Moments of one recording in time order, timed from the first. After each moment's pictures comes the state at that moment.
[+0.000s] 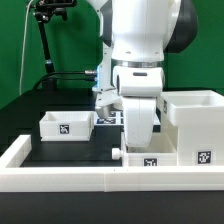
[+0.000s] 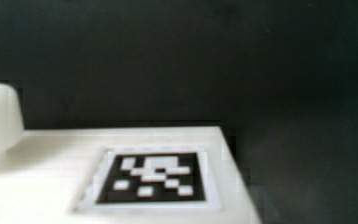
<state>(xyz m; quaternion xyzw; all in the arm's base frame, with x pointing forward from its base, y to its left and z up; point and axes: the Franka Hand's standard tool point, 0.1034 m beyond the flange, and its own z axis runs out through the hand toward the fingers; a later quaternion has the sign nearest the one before) 0.543 -0.004 0.010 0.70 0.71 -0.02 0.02</state>
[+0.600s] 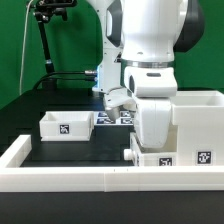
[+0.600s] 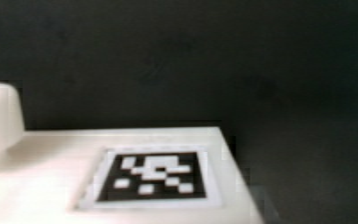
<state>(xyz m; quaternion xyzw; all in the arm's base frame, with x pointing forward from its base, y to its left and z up) 0.544 0.013 0.010 0.68 0.73 -0.02 0.01</state>
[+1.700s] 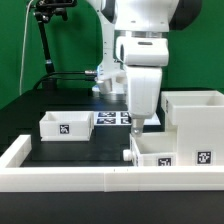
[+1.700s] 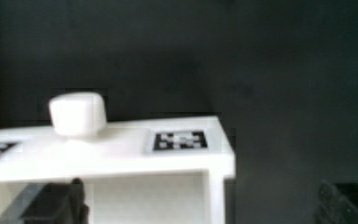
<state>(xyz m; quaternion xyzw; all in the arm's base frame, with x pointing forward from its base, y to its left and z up) 0.549 -0.016 0.057 0.70 0.72 -0.02 0.03</state>
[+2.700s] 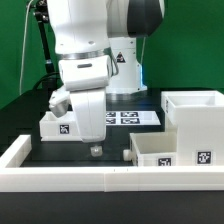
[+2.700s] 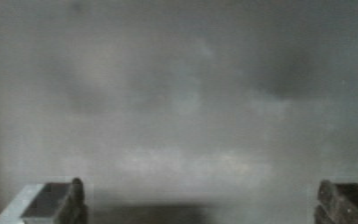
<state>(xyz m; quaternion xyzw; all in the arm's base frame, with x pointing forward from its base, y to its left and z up) 0.555 -0.070 0.028 0.69 0.72 0.02 -0.04</state>
